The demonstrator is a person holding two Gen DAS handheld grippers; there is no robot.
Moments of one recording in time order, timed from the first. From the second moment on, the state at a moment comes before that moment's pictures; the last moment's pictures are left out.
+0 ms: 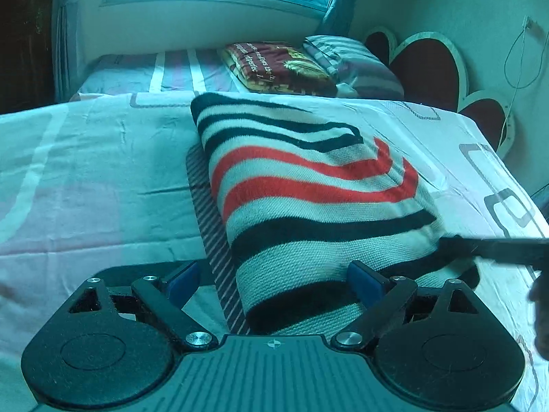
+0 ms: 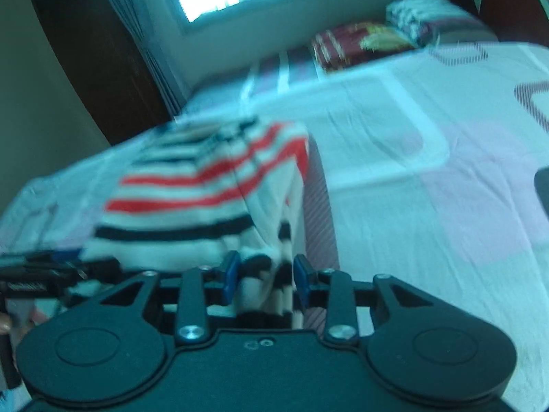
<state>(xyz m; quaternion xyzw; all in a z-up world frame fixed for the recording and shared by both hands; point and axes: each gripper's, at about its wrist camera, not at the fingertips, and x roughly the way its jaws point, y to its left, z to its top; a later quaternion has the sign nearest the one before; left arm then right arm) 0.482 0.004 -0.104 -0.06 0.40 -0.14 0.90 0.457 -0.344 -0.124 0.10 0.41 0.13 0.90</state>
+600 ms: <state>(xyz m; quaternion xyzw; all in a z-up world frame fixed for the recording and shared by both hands) 0.523 0.074 -0.130 -0.28 0.44 -0.20 0.83 0.495 -0.414 -0.139 0.31 0.42 0.18 0.83</state>
